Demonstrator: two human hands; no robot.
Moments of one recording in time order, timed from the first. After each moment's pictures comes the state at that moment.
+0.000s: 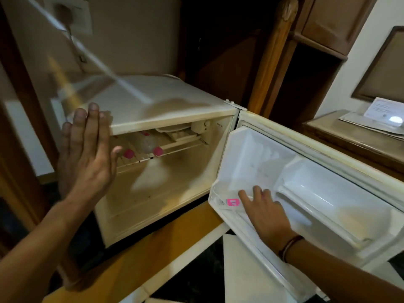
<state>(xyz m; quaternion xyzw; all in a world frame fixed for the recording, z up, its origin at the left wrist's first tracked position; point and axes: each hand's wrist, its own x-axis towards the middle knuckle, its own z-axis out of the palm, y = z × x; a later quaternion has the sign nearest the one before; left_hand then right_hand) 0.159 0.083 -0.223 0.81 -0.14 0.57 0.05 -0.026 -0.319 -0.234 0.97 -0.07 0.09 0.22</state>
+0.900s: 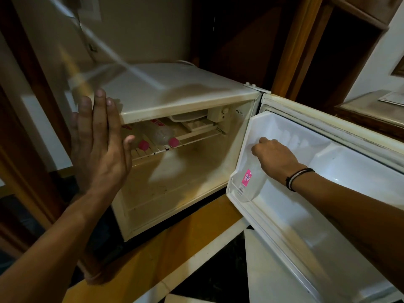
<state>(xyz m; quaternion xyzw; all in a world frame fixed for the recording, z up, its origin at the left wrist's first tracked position) 0.155 0.076 -0.222 0.79 -0.15 0.59 0.07 0.097 -0.326 -0.172 0.98 0.00 0.10 0.16</state>
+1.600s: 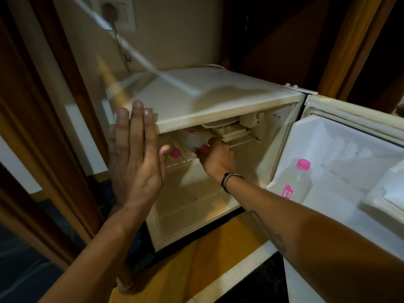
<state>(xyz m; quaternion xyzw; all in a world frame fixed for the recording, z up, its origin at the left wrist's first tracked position) 0.163 0.076 -0.225 0.75 -0.17 0.63 0.08 0.196 -0.122 -0.208 0.93 -0.07 0.15 -0.32</state>
